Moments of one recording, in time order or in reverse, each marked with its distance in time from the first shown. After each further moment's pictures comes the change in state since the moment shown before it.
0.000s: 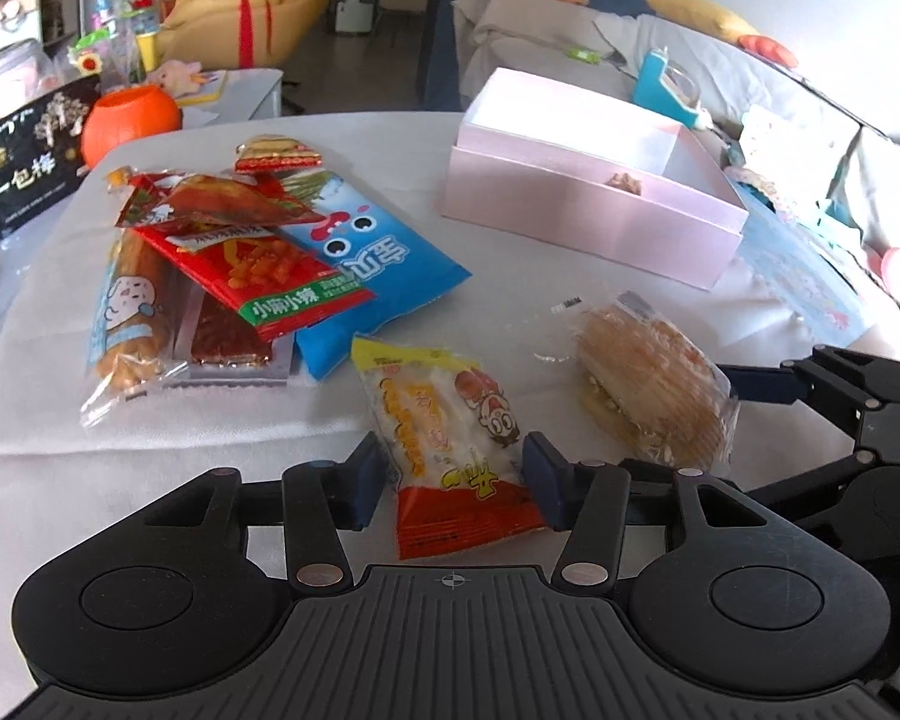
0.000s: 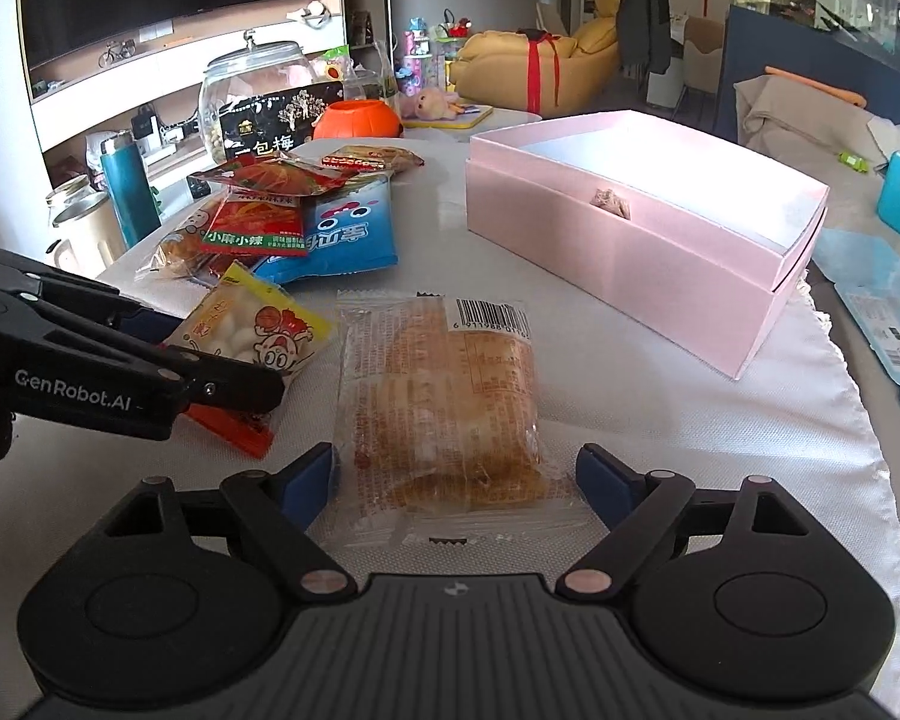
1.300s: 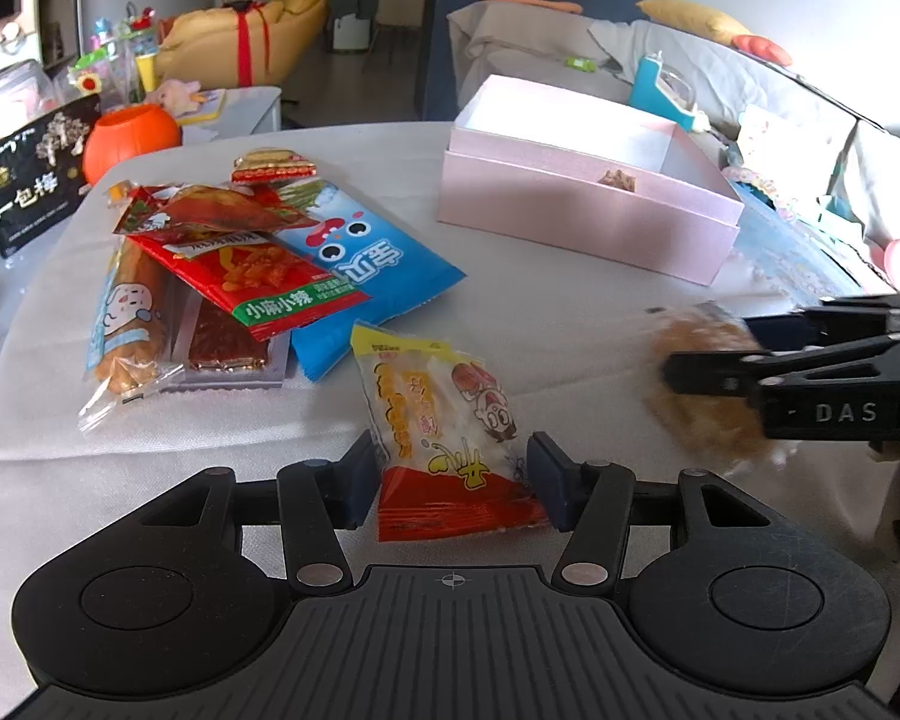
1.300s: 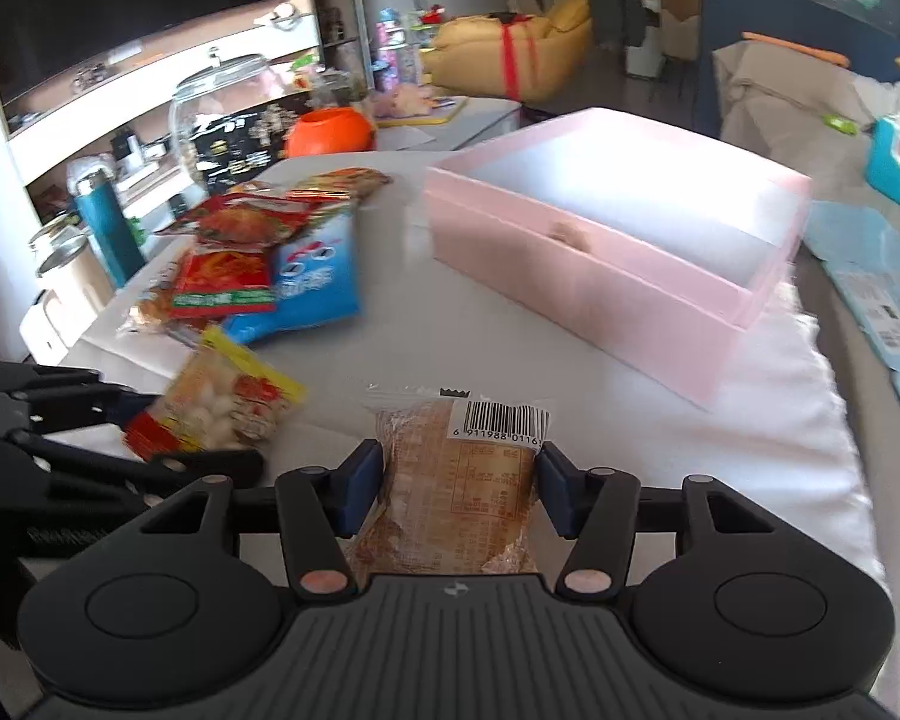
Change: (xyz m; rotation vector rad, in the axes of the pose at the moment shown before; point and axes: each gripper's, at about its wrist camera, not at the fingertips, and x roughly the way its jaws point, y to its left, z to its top) left arm 0.000 -0.006 -0.007 0.028 -0.028 0.014; right arm -0.002 -0.029 0.027 0.098 0.032 -0.024
